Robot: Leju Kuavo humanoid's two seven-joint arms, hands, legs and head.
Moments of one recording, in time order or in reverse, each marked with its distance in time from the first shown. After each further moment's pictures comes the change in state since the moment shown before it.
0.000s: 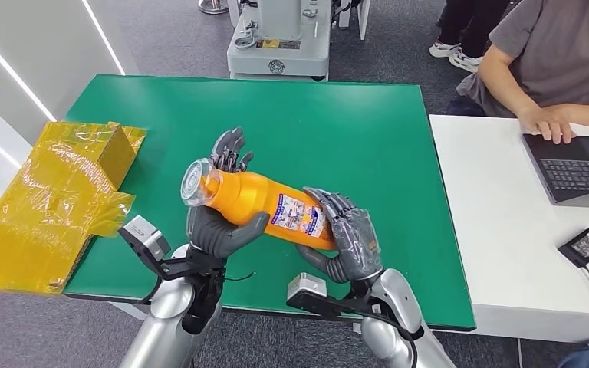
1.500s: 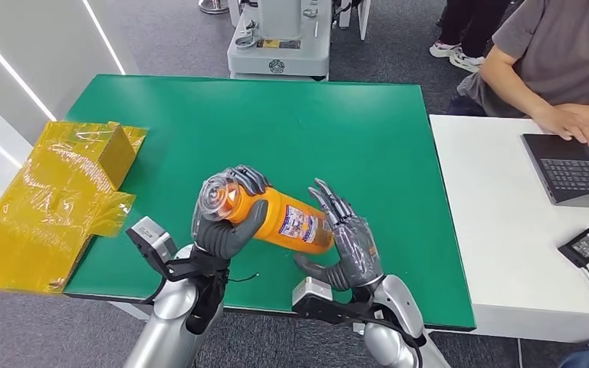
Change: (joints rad) left arm 0.005 -0.020 0.015 0.011 -0.042 -0.025 -0.001; right arm 0.043 0.003 -0.023 -0.037 -0.092 0.041 -0.026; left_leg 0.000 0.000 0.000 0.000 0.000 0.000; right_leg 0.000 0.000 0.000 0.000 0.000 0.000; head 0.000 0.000
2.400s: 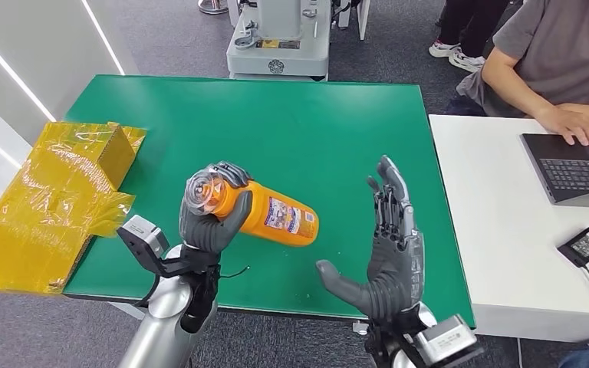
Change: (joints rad) left arm 0.002 0.023 0.023 -0.004 -0.057 0.154 -0.012; right arm 0.156 0.039 0.002 -0.428 -0.640 0.046 -0.210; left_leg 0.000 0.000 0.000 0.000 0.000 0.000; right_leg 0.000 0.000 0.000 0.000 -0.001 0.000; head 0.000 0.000
